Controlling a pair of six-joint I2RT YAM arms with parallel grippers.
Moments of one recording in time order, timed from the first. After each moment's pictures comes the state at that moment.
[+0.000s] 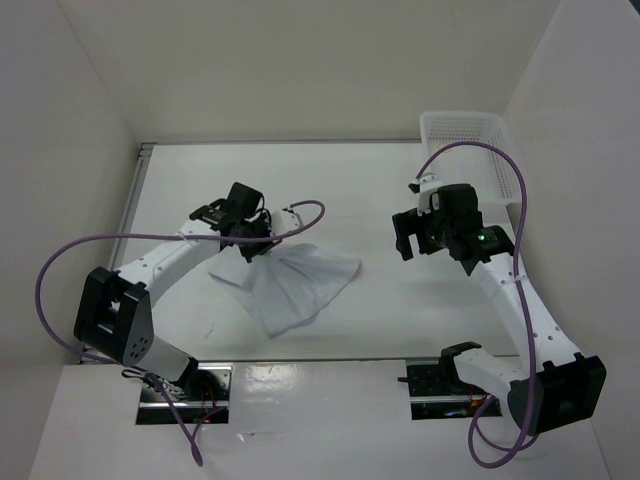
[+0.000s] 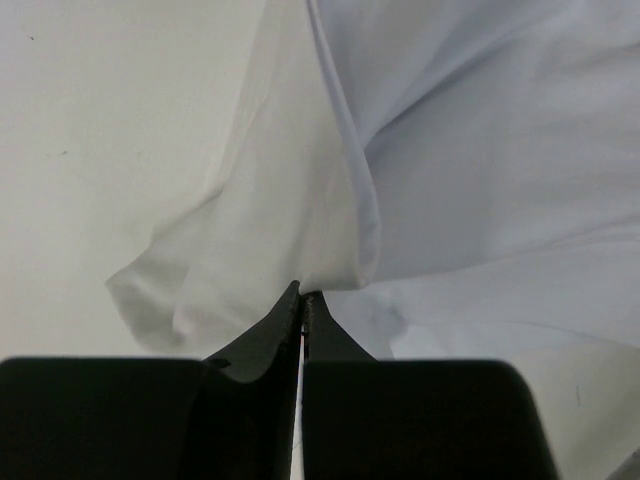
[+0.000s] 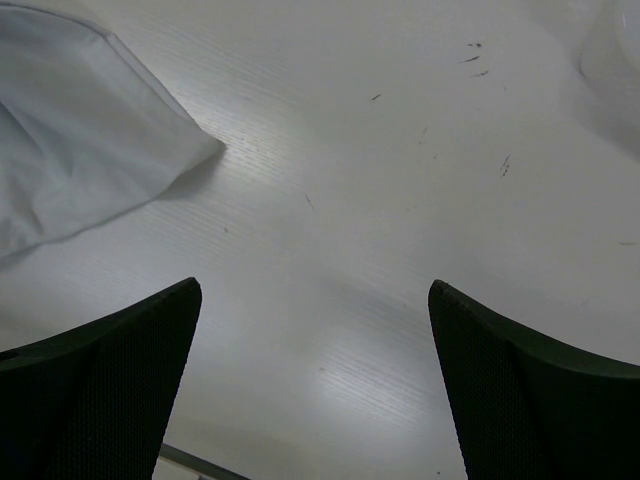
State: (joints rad) left arm -0.43 1.48 1.08 -0.62 0.23 0.69; right arm 0.22 1.07 1.00 -0.70 -0.11 -0.12
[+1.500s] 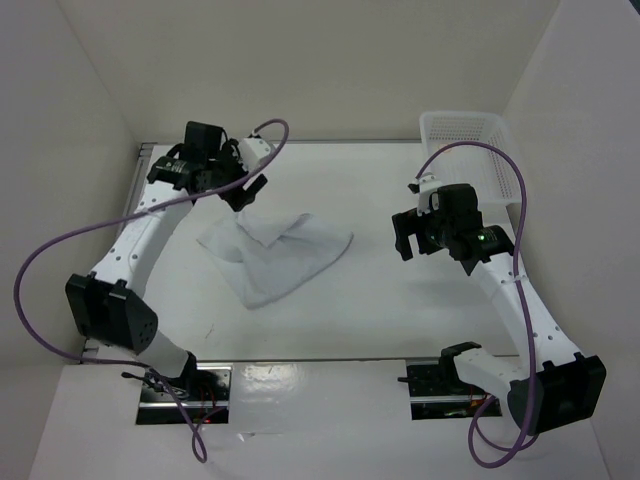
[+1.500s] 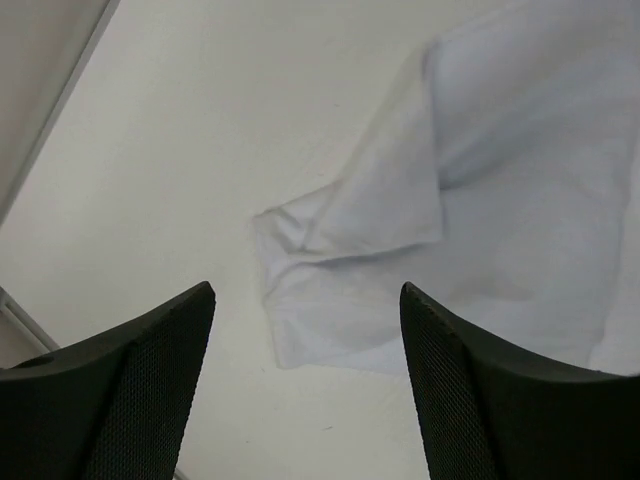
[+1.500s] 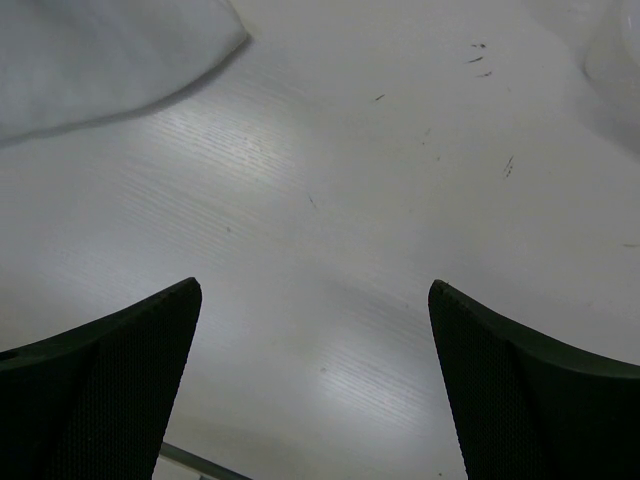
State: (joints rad) left arm -0.26 1.53 1.56 -0.81 0.26 0.63; right arm 0.22 1.07 1.00 -0.70 -0.12 -0.12
